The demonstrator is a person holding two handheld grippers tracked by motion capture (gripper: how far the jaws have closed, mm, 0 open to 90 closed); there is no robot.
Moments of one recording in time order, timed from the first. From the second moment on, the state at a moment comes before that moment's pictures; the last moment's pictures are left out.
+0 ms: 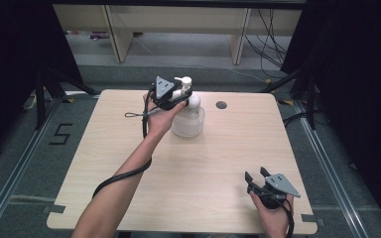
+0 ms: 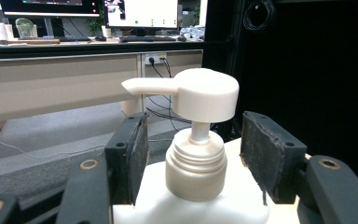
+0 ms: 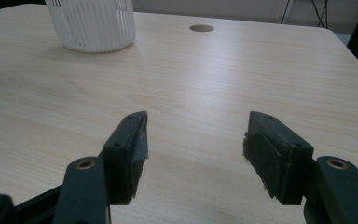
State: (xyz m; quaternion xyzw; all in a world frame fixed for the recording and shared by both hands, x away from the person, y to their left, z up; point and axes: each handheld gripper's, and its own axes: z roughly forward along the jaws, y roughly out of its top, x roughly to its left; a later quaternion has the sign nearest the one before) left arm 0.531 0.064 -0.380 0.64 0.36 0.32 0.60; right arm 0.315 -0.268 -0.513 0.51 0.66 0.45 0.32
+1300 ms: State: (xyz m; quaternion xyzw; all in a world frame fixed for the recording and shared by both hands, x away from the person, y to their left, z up) left arm 0.437 0.125 -0.391 0.64 0.34 0.33 0.61; right arm 0.317 -0.269 -0.514 0.50 0.66 0.45 0.33
